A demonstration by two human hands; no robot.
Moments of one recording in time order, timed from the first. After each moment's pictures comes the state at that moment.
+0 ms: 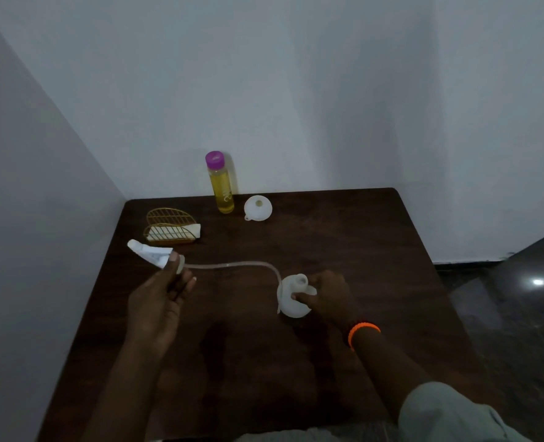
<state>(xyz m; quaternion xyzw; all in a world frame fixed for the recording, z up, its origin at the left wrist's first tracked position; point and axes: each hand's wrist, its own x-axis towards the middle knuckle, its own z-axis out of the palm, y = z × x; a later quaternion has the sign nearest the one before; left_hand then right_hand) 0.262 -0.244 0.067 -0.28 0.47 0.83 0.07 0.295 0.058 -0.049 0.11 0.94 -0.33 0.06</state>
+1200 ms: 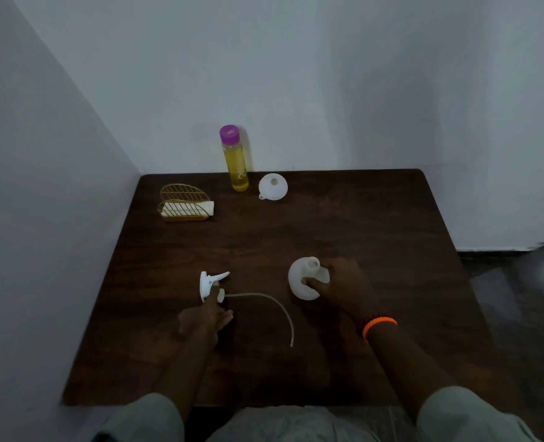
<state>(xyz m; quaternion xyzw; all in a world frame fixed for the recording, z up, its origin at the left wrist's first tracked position) 0.265 -0.232 -0.089 -0.50 0.57 0.61 0.22 0.298 0.058 -0.047 0.10 0.94 -0.29 0.15</state>
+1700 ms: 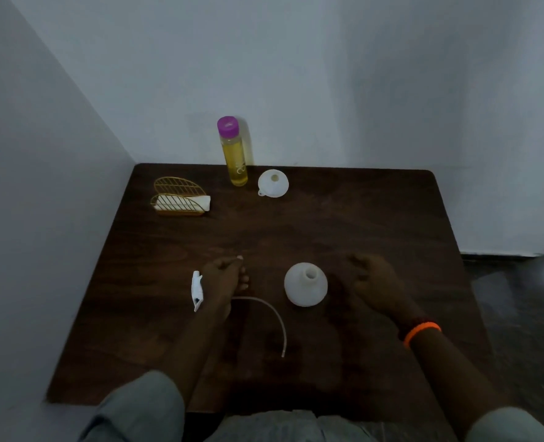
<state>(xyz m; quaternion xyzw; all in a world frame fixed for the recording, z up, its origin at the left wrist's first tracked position) 0.228 -0.174 -0.055 -0.30 0.73 0.60 0.14 0.293 0.119 -0.024 0.15 0.91 -0.35 0.18</state>
